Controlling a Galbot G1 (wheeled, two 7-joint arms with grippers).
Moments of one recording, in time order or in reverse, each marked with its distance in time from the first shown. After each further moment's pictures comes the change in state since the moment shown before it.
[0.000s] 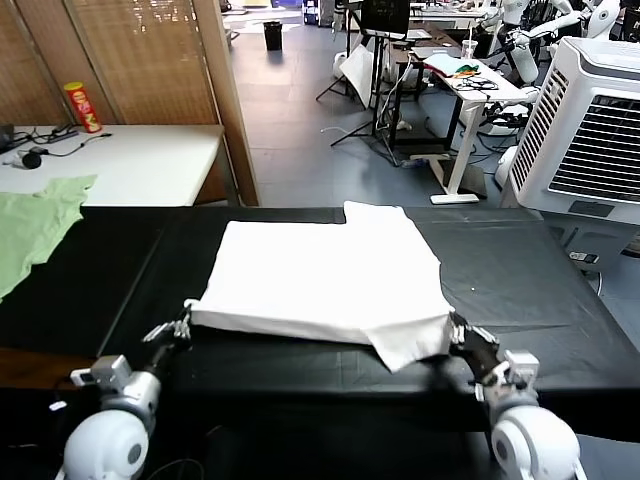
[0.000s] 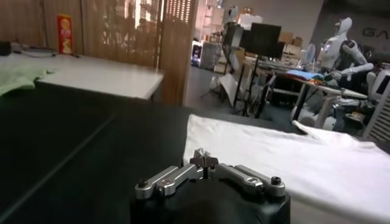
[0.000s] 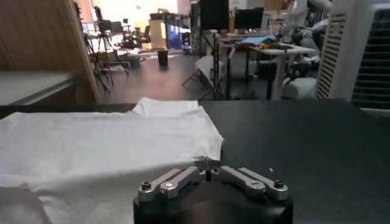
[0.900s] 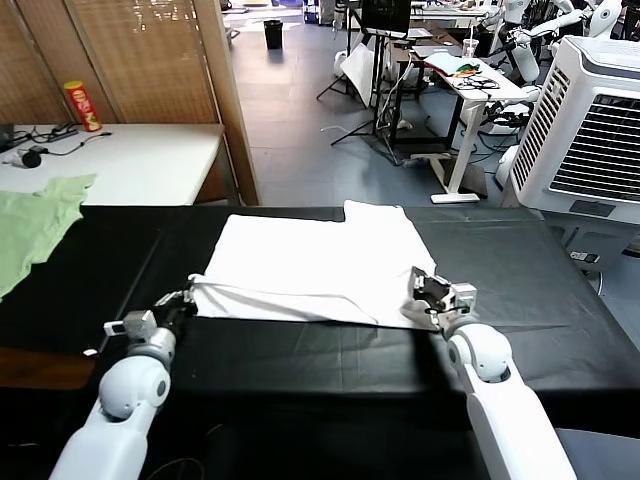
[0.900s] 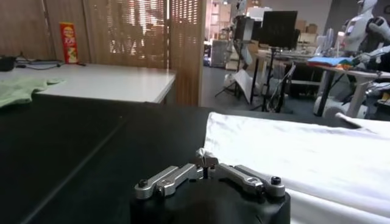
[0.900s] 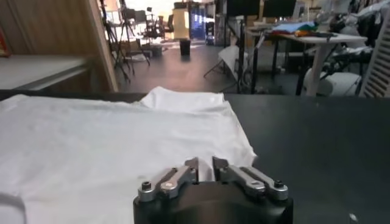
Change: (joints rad) left arm -0.206 0.010 0.073 0.251 0.051 0.001 0.000; right arm 0.126 -0.030 -0.048 -0.146 0.000 -0.024 -0.095
